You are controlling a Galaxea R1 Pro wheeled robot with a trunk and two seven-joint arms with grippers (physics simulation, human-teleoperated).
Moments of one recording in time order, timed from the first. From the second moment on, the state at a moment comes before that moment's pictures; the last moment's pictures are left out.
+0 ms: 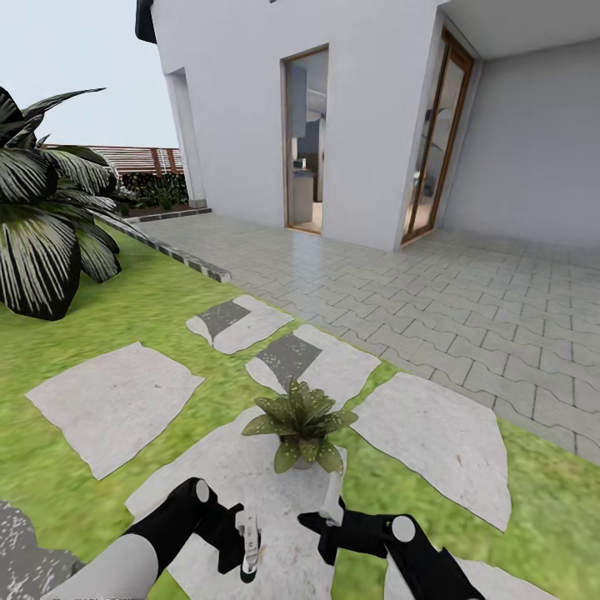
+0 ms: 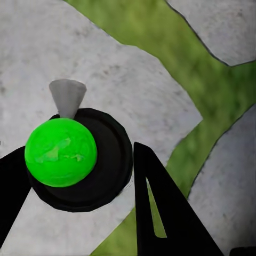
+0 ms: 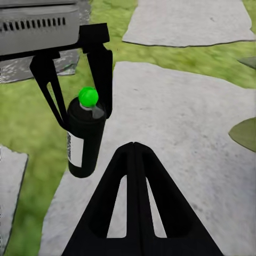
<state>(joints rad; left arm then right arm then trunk) -0.63 -0.01 -0.19 -0.45 -0.86 -0.01 -1.02 -0.43 0.07 0.12 -0.66 0.42 -0.33 0.87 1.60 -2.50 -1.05</state>
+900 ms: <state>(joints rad) -0.65 -0.07 -0.19 -0.48 -0.85 -0.01 -1.02 -0.43 0.08 0.12 -0.66 0.43 -0.33 0.87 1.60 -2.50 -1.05</state>
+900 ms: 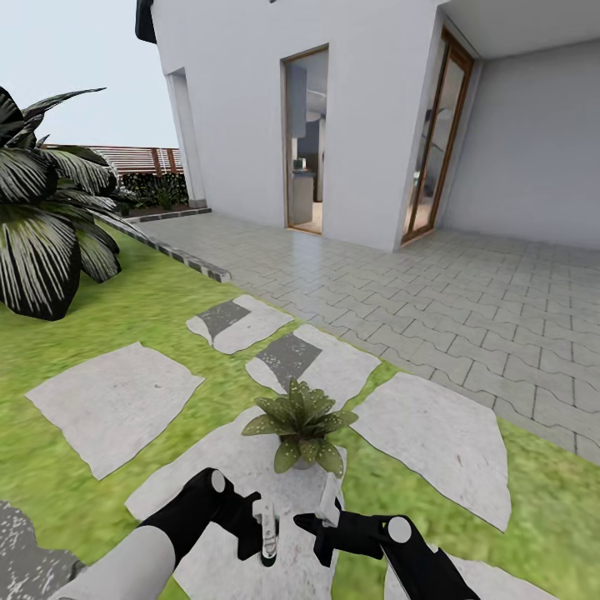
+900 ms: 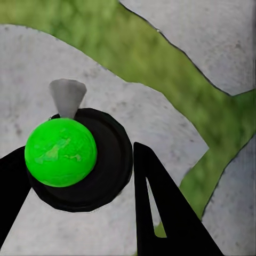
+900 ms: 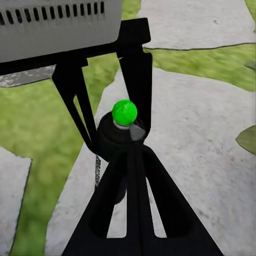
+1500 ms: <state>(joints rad) -0.65 -0.09 -0.25 -0.48 -0.85 -0.08 -1.07 -0.43 0.08 0.12 -0.66 0.43 -0.33 0.87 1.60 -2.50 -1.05</state>
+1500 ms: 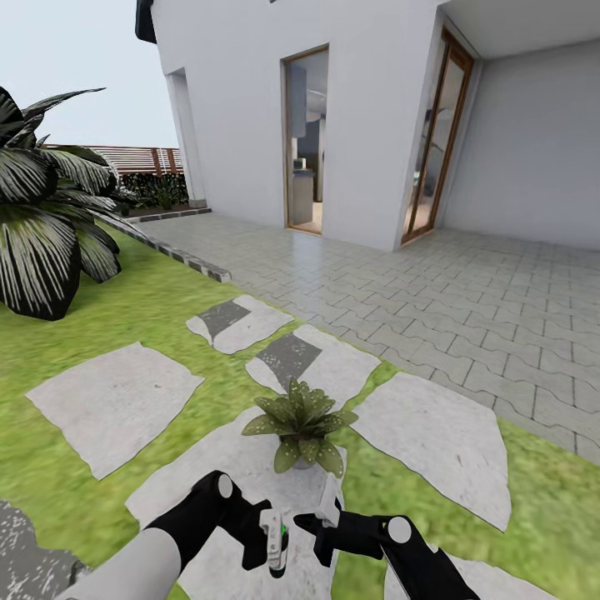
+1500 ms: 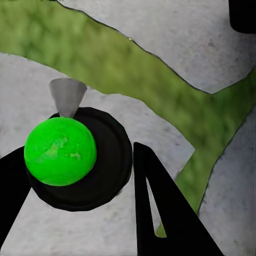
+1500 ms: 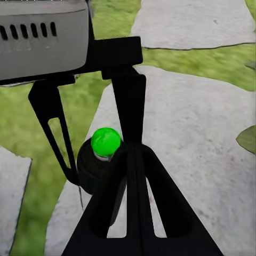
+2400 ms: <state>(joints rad) -0.65 -0.10 -0.25 -0.49 -0.83 -0.08 -1.07 -0.43 0.08 0.12 -0.66 0.43 -0.33 0.87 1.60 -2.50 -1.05</state>
